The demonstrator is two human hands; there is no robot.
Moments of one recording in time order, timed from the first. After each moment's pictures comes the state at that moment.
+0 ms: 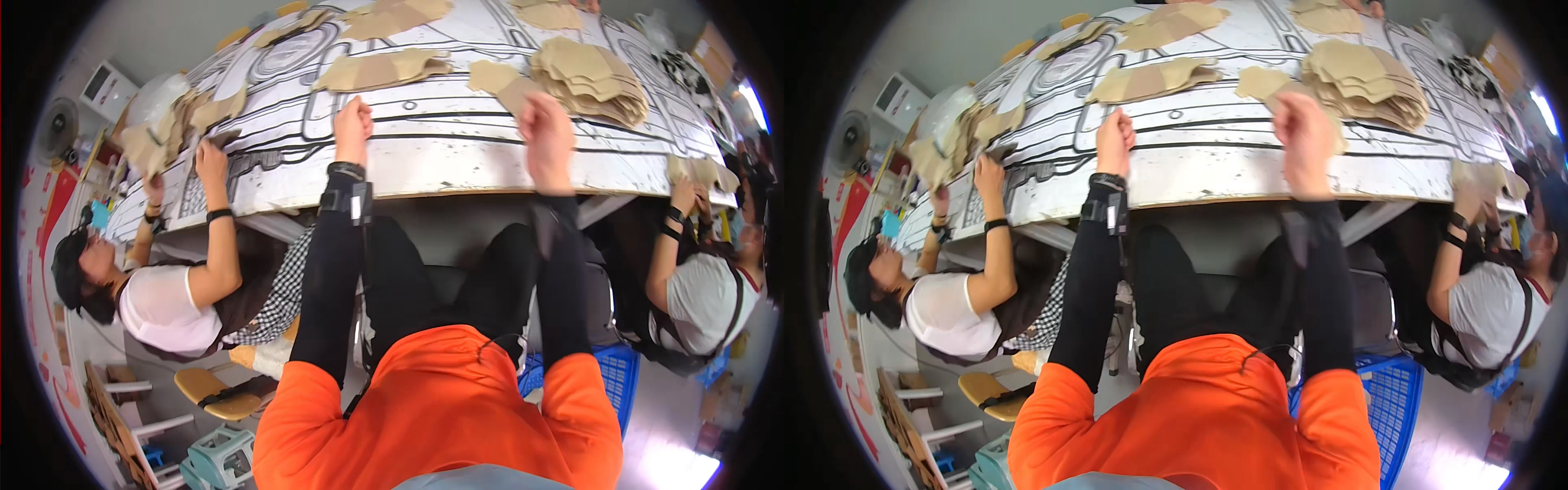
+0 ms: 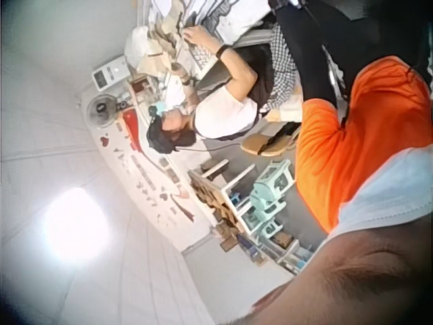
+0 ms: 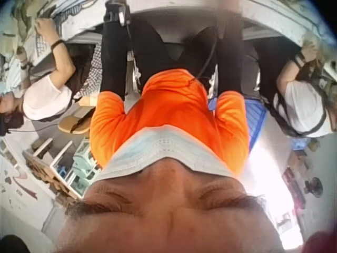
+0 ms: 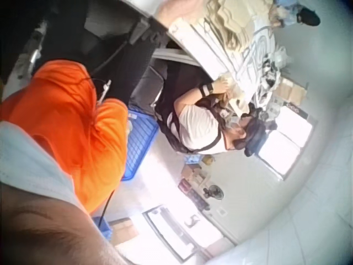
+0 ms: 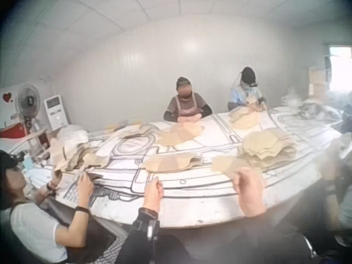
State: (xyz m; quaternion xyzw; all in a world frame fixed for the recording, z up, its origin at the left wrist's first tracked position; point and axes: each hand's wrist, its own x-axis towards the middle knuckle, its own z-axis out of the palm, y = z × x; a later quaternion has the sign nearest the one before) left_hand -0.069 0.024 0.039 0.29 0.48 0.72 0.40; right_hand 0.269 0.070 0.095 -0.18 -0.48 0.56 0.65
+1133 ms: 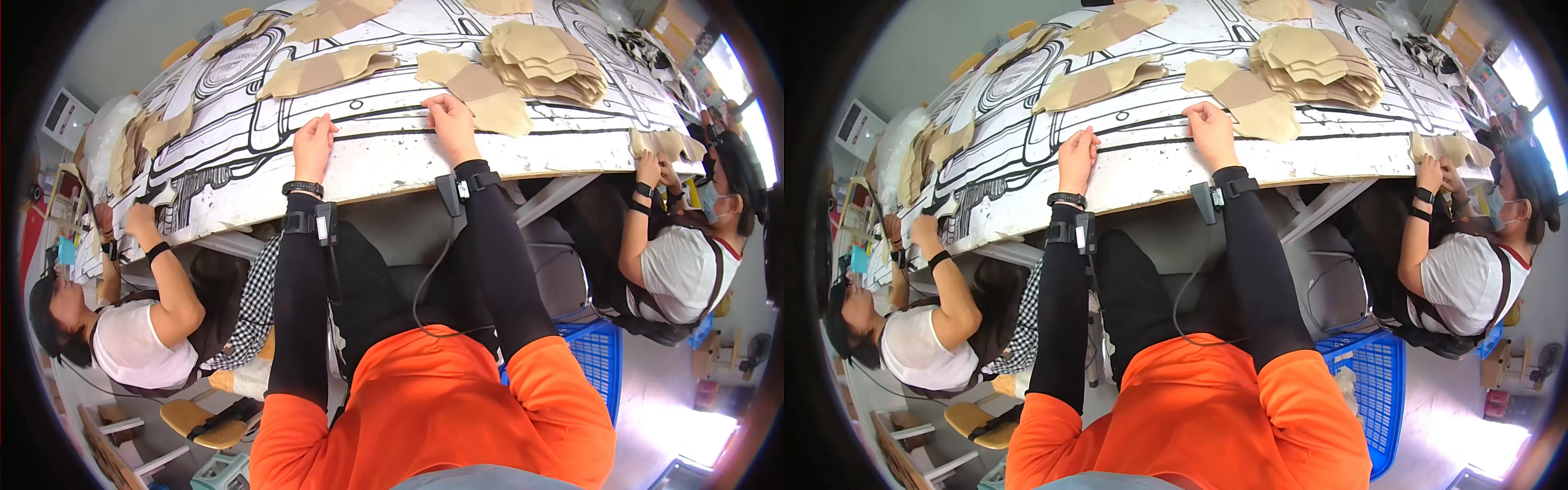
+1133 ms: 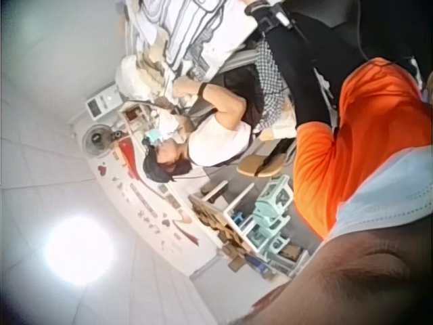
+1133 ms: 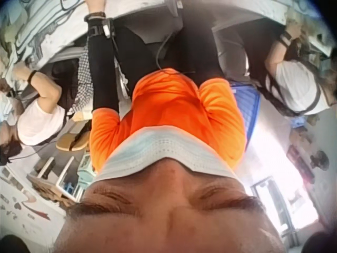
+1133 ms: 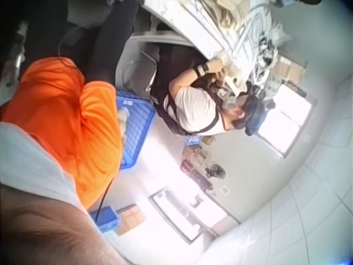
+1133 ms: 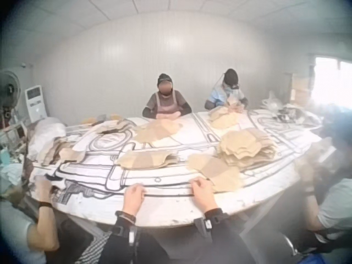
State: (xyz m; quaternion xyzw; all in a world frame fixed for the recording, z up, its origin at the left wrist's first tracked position) left_hand -0.051 0.017 0.014 0.43 0.57 0.62 0.31; right_hand 0.207 0.119 0.012 -0.38 -0.62 0.45 0.51
